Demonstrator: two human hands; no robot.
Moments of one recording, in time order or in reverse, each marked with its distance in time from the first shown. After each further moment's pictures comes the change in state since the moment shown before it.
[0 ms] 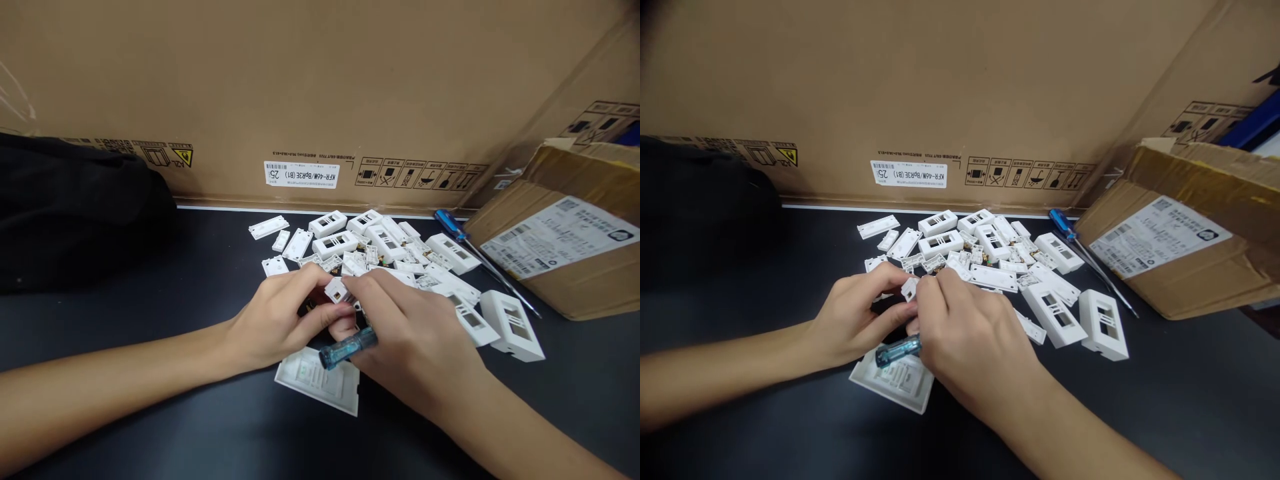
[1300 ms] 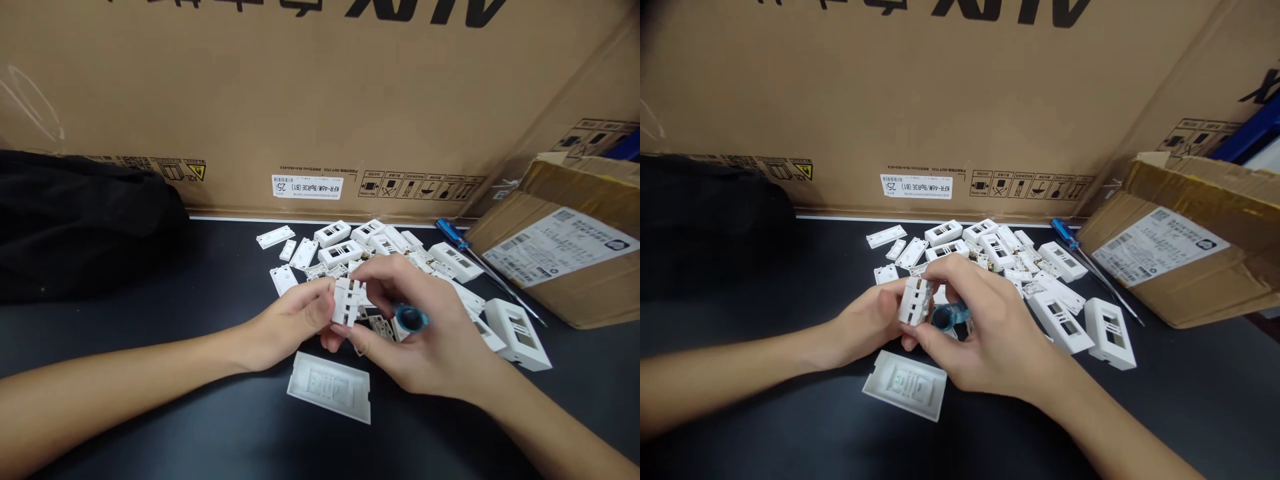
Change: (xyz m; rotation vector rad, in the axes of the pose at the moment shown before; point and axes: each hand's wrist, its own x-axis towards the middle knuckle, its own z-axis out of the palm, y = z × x) left_hand -0.006 -0.011 0.007 -1.221 -0.304 -0.605; right_hand 0.014 0.016 -0.006 0.706 -0.020 0.151
